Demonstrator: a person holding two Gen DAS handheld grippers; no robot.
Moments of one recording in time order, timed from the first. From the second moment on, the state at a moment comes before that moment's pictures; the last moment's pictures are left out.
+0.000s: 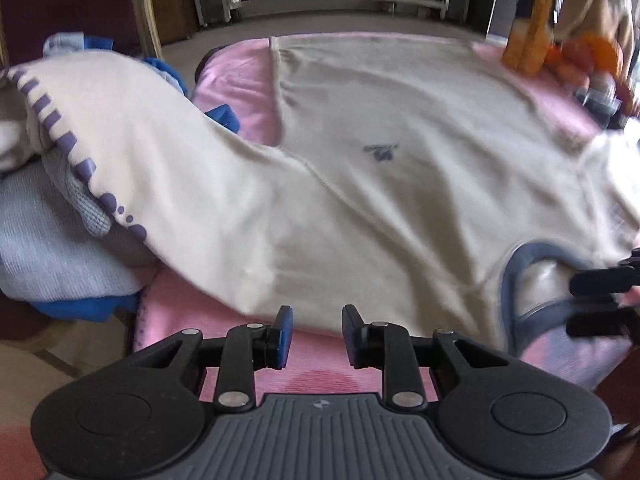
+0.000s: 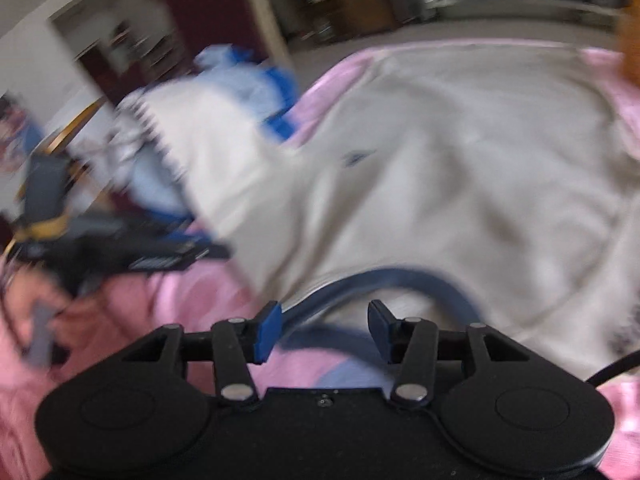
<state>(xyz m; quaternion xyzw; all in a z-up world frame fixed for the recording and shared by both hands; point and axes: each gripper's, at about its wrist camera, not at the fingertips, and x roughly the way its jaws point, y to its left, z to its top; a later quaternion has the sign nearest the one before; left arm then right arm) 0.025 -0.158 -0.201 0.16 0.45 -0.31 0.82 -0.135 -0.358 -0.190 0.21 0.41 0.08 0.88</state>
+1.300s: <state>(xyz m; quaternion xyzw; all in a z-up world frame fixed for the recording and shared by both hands) 0.043 -0.151 -0.216 0.15 0.48 -0.28 0.82 -0.132 -0.331 -0.209 0.15 0.45 0.09 0.88</state>
